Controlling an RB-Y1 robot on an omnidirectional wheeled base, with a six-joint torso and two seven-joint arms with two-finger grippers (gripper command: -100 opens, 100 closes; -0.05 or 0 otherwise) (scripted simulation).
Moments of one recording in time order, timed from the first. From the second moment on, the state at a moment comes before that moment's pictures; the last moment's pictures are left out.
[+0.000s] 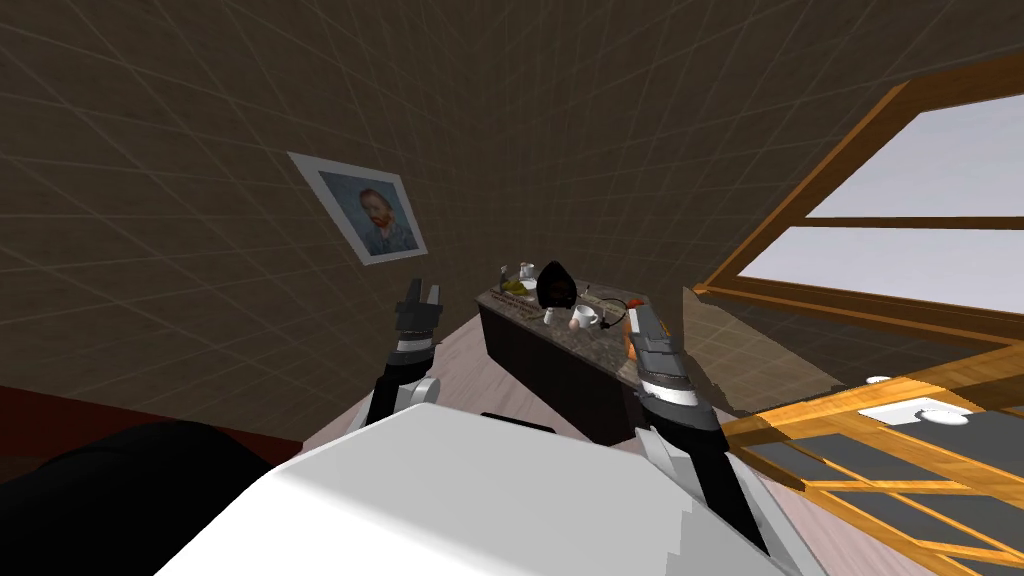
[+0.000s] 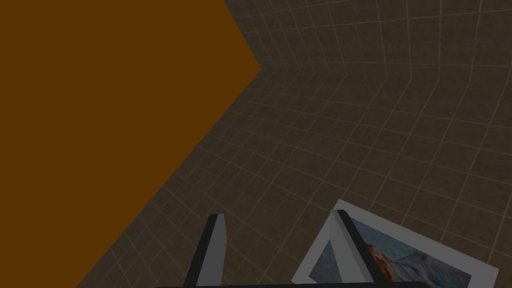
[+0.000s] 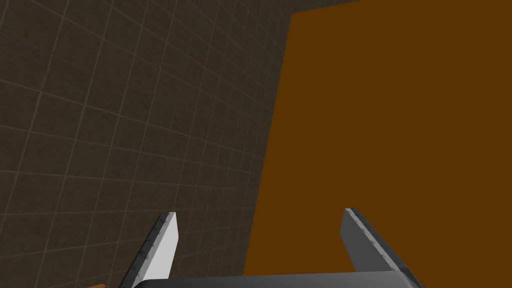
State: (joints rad) left arm 0.52 0.01 0.01 -2.34 0.01 -0.53 0.07; right arm 0.51 -0.20 -0.07 -2.27 0.14 -0.59 0.18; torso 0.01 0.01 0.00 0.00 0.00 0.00
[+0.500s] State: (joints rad) left arm 0.52 0.01 0.01 -2.34 0.01 -0.53 0.07; right arm 0.52 -0.28 -0.12 -2.27 0.28 -0.62 0.29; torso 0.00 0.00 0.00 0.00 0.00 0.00
